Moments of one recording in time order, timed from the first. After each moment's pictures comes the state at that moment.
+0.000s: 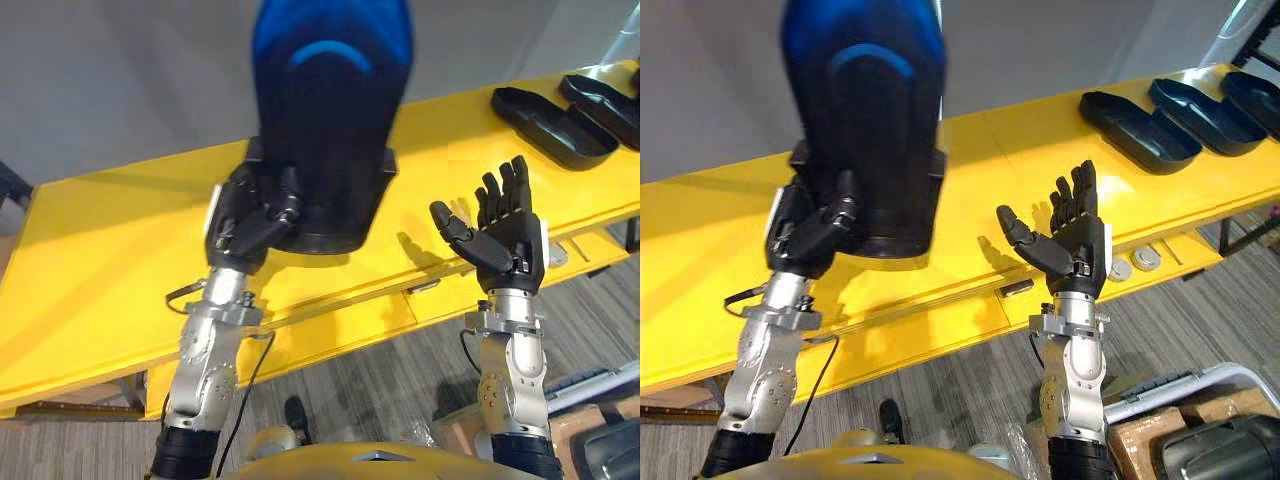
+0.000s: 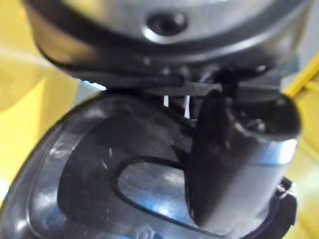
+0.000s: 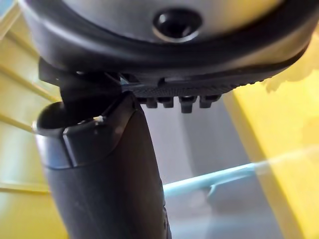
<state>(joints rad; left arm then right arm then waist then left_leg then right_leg) 0.01 0.15 -0.15 -0.29 -0.58 -0.18 -0.18 0.12 -0.10 -0.14 -0.12 0.39 -0.35 0.06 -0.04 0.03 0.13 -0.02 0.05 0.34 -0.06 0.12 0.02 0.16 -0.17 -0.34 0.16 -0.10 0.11</state>
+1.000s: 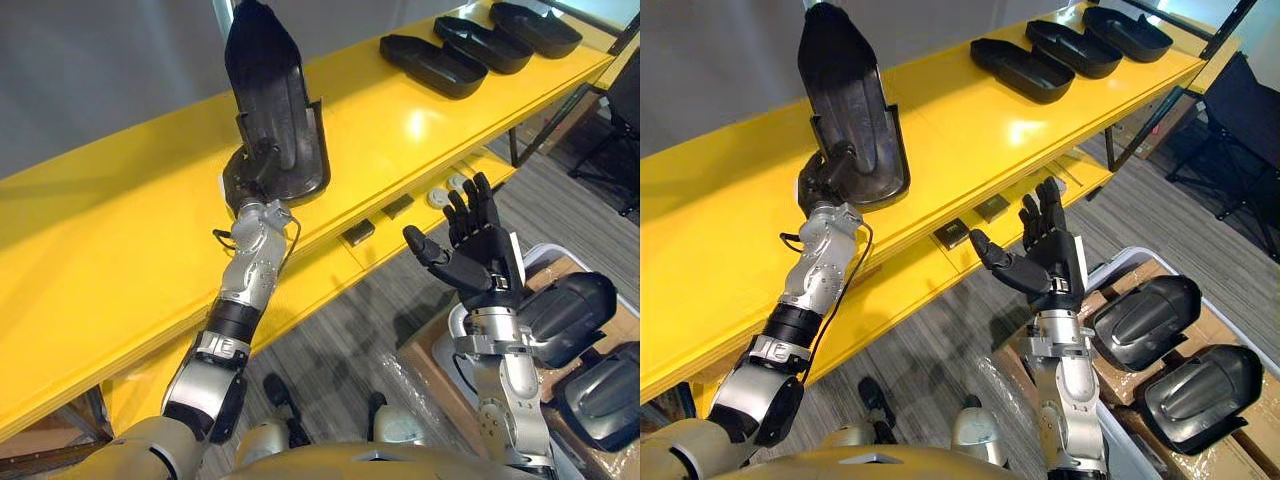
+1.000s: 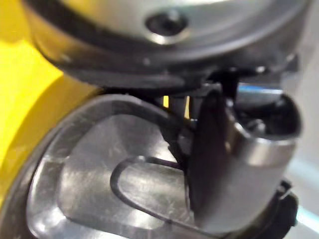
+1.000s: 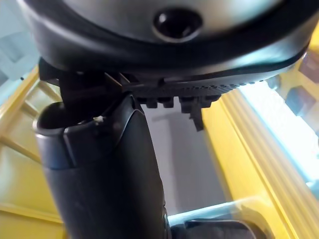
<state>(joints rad) -0.59 0.08 -0.12 0.37 -0.69 -0.08 0.63 0.22 -0.10 -0.03 -0.21 0.42 -0.30 0.13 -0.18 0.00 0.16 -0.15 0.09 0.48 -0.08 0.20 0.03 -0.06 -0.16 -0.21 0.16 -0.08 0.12</state>
